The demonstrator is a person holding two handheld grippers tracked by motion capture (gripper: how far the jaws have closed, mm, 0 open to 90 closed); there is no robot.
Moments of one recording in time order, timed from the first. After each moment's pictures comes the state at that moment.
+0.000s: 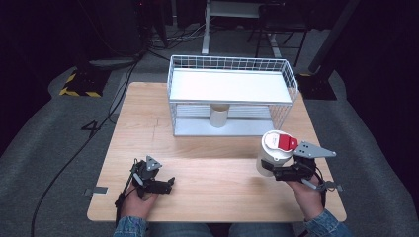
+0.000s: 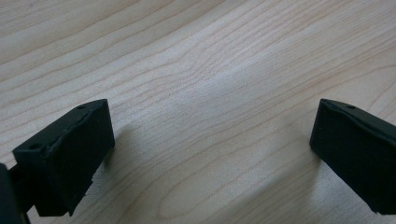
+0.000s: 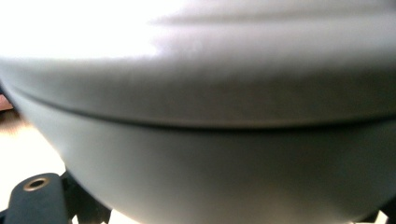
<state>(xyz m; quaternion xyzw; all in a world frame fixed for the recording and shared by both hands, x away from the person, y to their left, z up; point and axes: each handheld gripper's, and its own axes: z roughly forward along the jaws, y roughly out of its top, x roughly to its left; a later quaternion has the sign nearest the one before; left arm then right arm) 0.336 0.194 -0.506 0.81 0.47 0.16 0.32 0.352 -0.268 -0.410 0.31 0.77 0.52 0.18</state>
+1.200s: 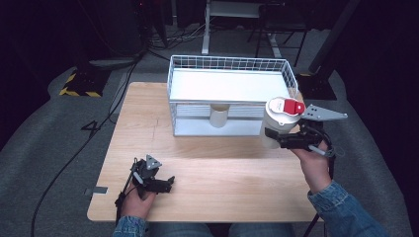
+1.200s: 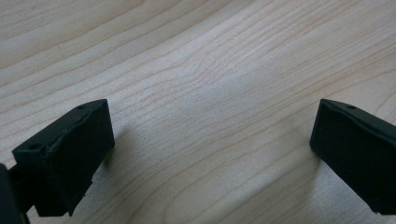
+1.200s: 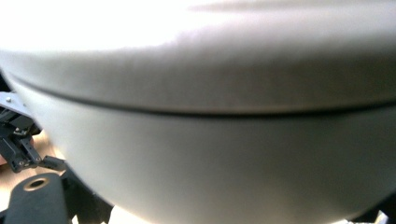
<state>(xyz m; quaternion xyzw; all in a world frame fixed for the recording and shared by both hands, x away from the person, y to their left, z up) 0.339 0.195 -0.506 0.81 0.47 0.16 0.32 0.397 -0.261 -0.323 0.31 0.77 0.53 0.19</state>
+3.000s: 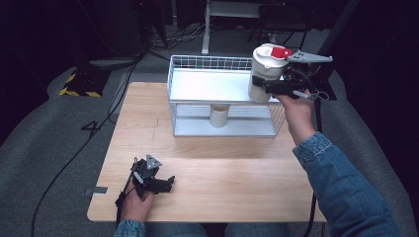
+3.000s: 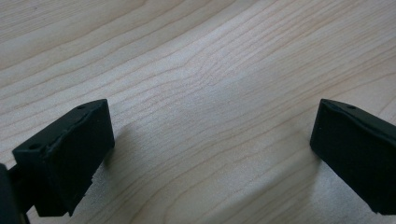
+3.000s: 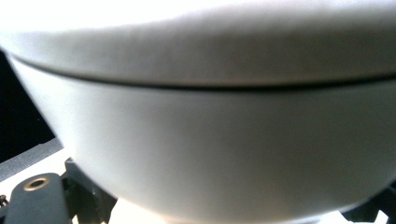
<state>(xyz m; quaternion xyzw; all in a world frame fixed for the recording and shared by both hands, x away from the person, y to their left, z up) 0.340 0.194 -0.506 0.81 0.47 0.17 0.31 0.498 -0.220 -0.250 0.33 0.74 0.55 0.21</state>
